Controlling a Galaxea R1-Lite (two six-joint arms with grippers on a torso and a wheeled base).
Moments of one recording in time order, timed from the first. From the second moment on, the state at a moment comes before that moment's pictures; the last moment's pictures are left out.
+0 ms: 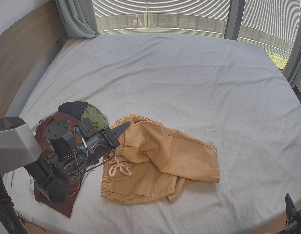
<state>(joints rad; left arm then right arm) -0.45 2.03 -0.52 -1.55 -0.24 -0.72 0.01 0.02 -0.02 0.00 0.01 -0.01</state>
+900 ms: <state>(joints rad) -0.23 2.16 -0.47 -1.55 -0.32 -0.30 0.01 0.02 -0.02 0.00 0.01 -0.02</state>
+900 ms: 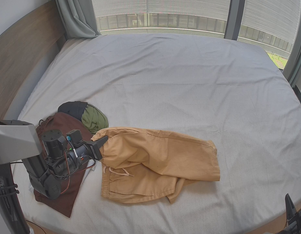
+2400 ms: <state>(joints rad) -0.21 2.17 -0.48 -1.55 -0.32 -0.30 0.01 0.12 -0.16 -0.15 0.04 -0.05</state>
